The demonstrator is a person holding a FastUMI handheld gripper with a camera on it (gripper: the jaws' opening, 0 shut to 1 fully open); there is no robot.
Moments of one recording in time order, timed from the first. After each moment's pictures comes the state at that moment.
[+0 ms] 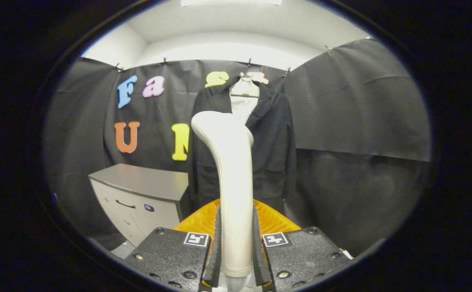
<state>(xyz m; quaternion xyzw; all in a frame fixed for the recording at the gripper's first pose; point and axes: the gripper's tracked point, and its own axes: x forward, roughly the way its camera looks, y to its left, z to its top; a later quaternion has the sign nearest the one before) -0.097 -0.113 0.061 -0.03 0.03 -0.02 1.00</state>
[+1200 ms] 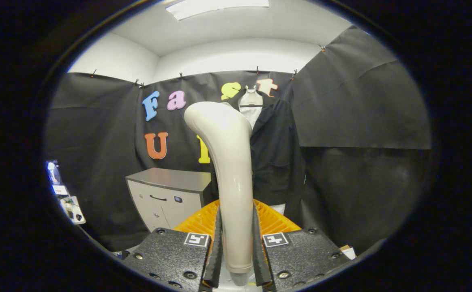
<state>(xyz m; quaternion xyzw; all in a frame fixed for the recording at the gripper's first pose) -0.204 -0.156 0.038 0.00 0.04 0.07 1.00</state>
